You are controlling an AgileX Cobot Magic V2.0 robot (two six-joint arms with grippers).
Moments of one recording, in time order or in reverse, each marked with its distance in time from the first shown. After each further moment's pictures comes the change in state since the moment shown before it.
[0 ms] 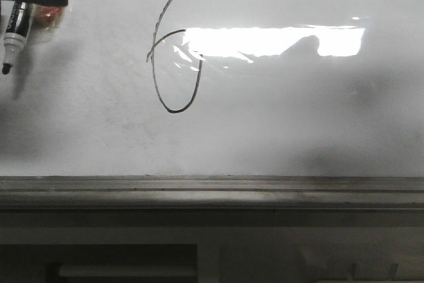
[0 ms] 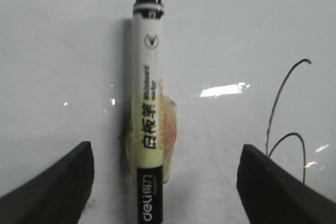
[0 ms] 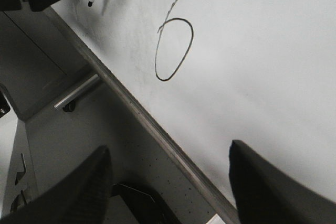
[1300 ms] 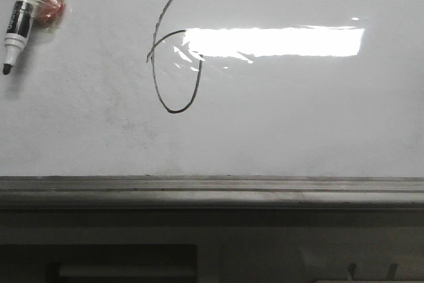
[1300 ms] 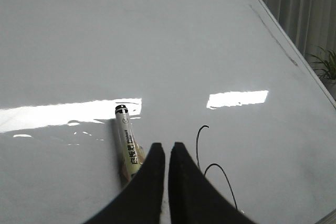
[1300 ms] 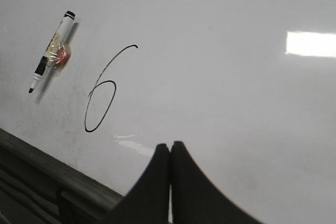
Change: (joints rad) left arm 0.000 -0.916 0.341 0.045 0.144 0.241; right arm 0.000 -0.882 0.732 0.029 -0.599 0.000
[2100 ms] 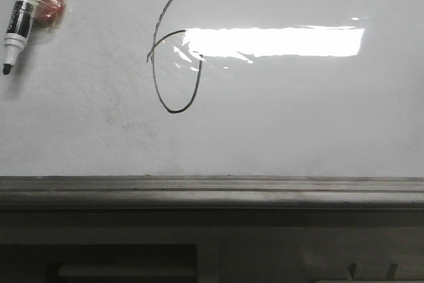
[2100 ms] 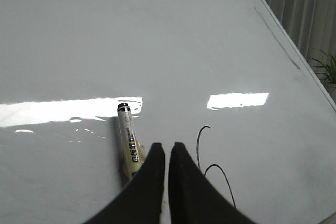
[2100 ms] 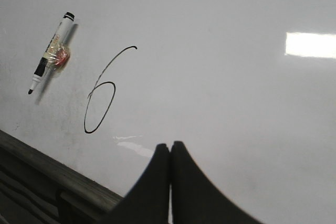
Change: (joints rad) left arm 0.000 0.000 0.000 -0.026 -0.008 0.000; right arm 0.000 0.000 0.000 0.000 -0.004 0.000
